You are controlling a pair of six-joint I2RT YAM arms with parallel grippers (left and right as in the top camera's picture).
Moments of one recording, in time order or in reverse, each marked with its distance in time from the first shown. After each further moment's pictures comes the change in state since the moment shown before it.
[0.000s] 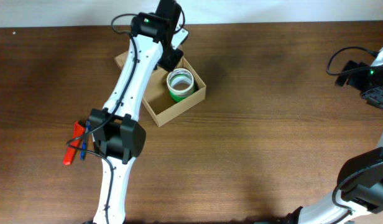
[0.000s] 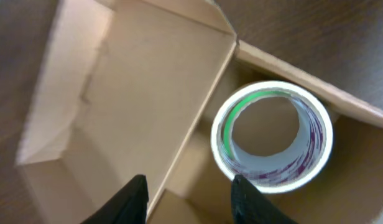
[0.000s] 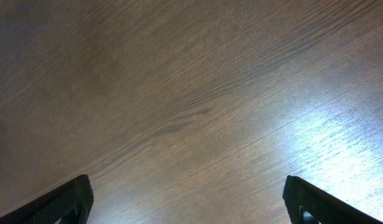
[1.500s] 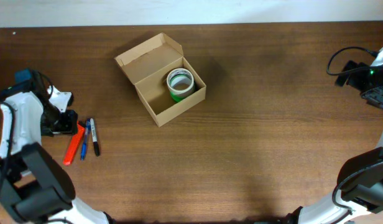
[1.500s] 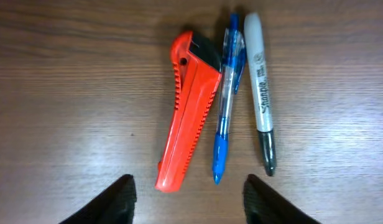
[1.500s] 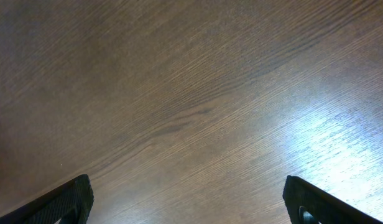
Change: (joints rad) left arm 0.775 -0.576 -1.160 0.296 0.069 0.212; right arm 0.000 0.000 0.000 0.000 0.000 0.000
